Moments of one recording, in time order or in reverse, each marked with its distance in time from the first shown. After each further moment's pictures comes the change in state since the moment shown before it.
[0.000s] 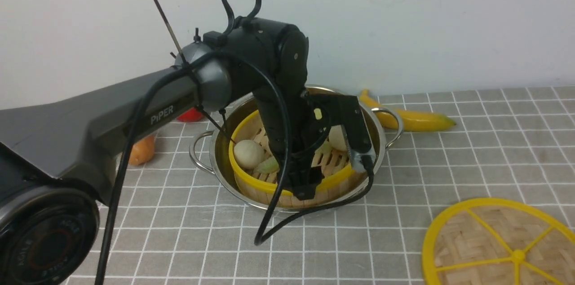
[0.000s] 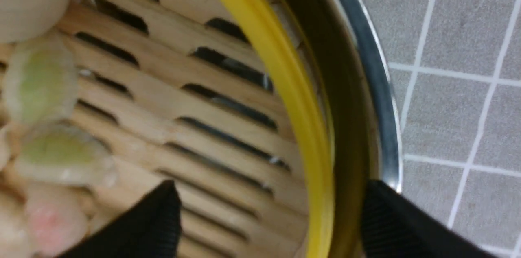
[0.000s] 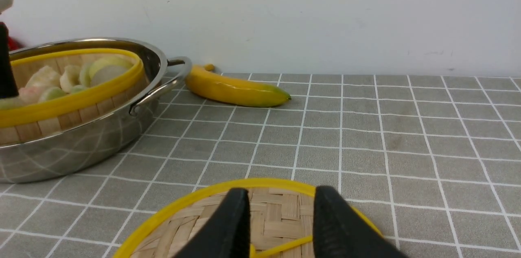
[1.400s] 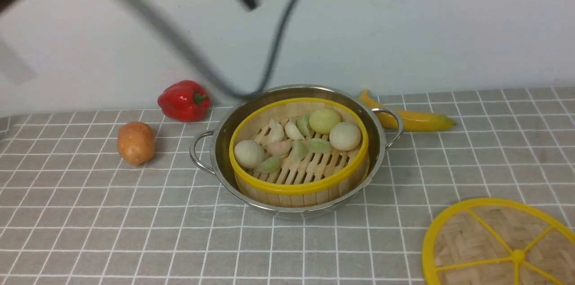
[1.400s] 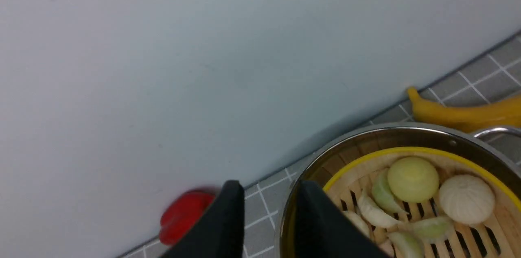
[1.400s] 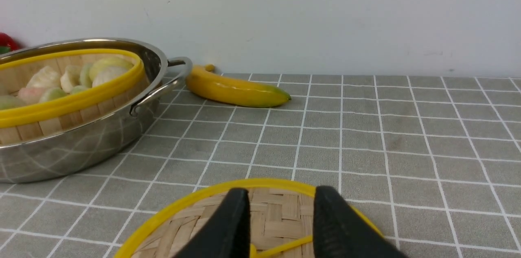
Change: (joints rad) right arm 0.000 0.000 0.000 0.000 0.000 -0.001; left arm 0.098 -0.637 0.236 0.408 -0.441 -1.004
